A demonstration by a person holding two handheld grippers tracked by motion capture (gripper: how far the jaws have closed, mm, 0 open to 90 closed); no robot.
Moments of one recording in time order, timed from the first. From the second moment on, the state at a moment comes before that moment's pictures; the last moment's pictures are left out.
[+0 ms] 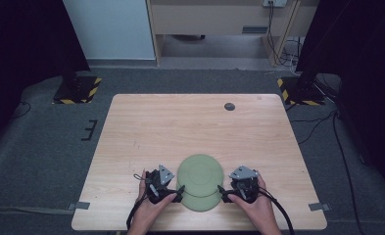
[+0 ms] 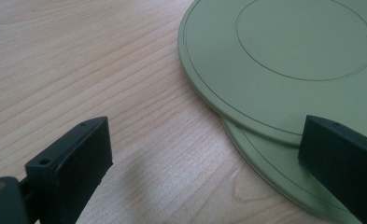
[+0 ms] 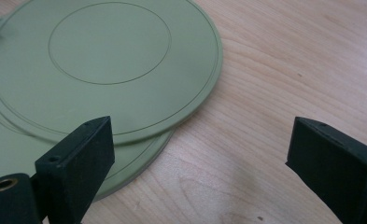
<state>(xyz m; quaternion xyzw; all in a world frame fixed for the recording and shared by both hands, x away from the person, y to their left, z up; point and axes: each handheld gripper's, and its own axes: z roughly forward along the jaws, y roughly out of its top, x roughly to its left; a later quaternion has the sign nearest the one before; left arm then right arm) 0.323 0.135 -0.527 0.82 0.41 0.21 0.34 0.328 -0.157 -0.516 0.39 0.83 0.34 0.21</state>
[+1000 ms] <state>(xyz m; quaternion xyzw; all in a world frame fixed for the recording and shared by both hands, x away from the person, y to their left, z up) 0.324 0.134 -0.527 0.82 0.42 0.21 0.34 0.348 -0.152 -0.507 0.36 0.86 0.32 0.16</state>
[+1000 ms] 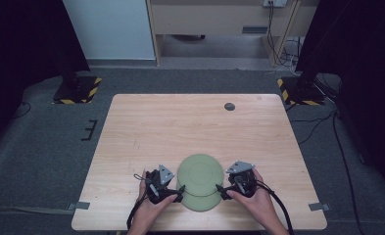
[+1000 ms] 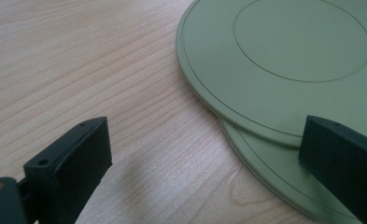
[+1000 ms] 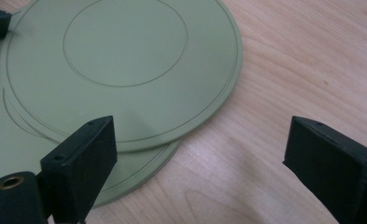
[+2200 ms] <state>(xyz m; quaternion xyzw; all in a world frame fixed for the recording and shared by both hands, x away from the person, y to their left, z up) 0.322 0.131 -0.529 0.82 0.41 0.21 0.34 0.459 -0.120 -0.476 0.34 0.89 0.29 0.02</state>
